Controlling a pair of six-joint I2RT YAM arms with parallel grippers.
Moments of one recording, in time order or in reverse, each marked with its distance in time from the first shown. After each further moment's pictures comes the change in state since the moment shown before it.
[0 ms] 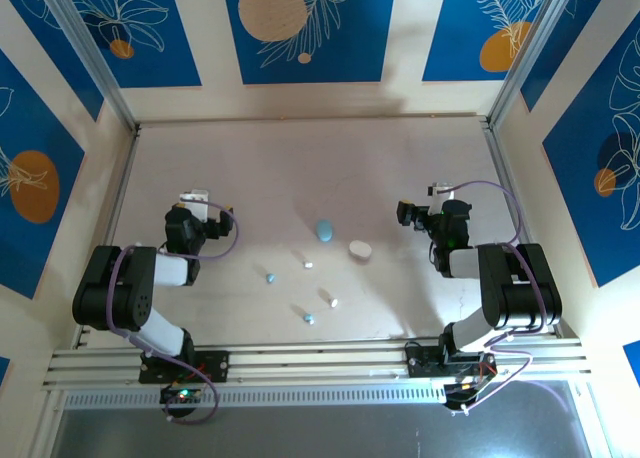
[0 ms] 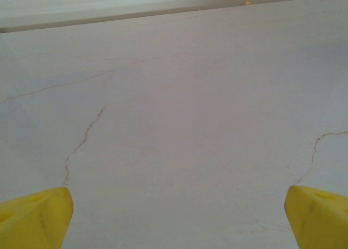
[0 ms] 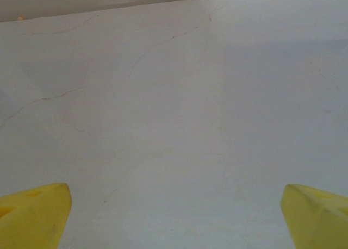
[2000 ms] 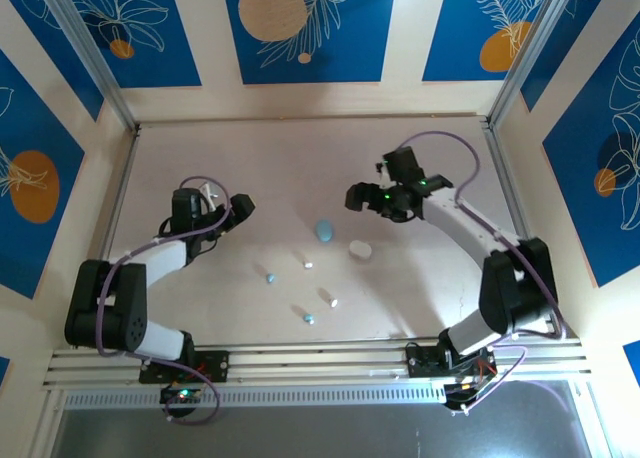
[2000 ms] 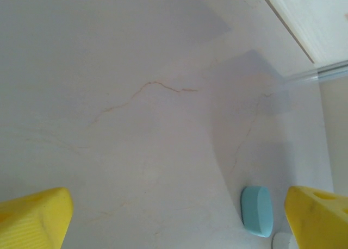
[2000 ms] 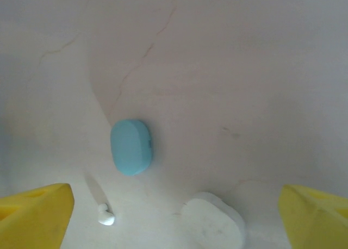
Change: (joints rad) left arm -0.067 -0.109 0.222 -0.589 0.427 -0.763; right arm 0.391 0.048 0.781 -1.338 -0.100 0.406
